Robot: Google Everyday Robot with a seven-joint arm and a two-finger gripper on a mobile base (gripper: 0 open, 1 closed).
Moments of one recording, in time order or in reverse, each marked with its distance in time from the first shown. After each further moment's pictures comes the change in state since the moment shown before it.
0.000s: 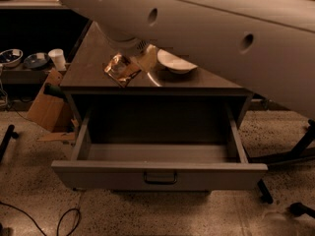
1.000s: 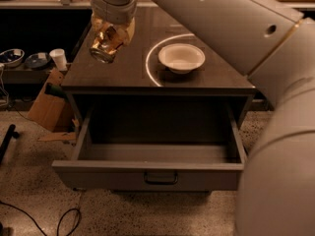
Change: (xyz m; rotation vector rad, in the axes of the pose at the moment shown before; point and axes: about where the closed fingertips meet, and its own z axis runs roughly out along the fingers) arm 0.019 -0.105 0.045 0.202 -0.232 -0.360
